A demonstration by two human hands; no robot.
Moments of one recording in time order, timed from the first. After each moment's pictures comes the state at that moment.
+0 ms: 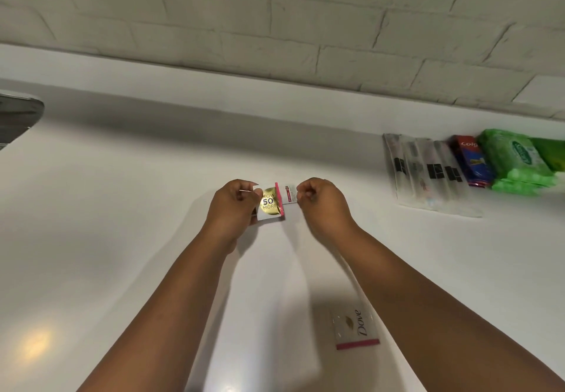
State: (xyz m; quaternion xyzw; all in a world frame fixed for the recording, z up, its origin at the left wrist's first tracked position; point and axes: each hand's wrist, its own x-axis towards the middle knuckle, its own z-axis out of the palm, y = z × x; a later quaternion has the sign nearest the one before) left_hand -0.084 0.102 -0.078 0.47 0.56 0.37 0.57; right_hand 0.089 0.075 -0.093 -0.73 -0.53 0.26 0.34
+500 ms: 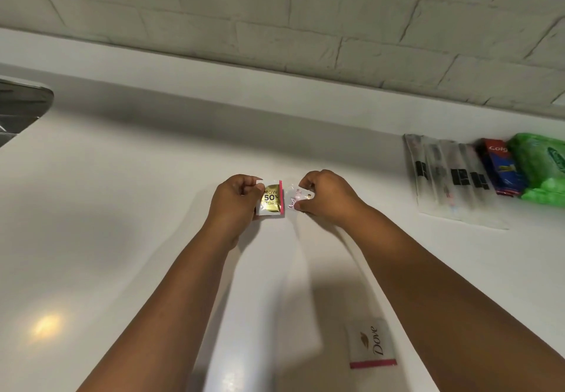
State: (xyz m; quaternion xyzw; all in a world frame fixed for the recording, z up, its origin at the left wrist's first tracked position) left_hand -0.095 0.125 -0.085 0.47 0.59 0.38 0.54; right_hand 0.091 0.119 -0.083 -0.72 -0.64 0.23 0.14
